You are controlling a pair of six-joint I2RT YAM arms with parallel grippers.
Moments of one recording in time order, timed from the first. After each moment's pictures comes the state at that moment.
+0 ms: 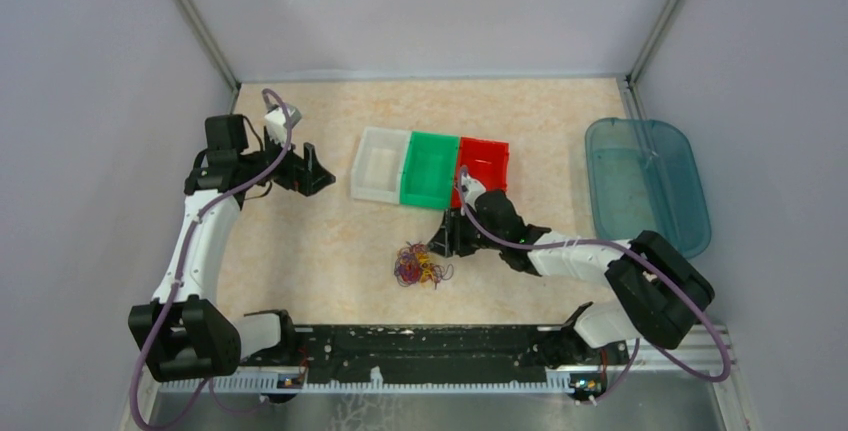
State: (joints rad) left arm 0.08 1.20 1.06 -0.57 0.71 0.26; right arm 0.75 1.37 0.51 0.30 -0.29 0.63
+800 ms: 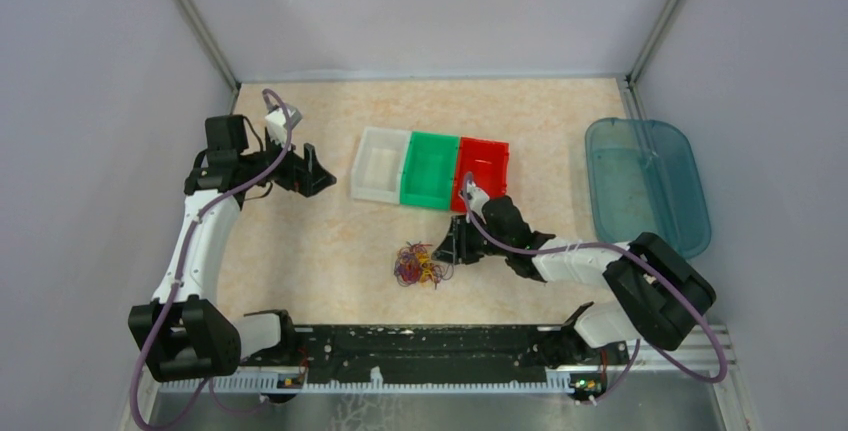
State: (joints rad) left arm 0.07 1.20 1.06 -0.58 0.73 0.26; right arm 0.73 1.36 0.43 0.37 -0.39 0.66
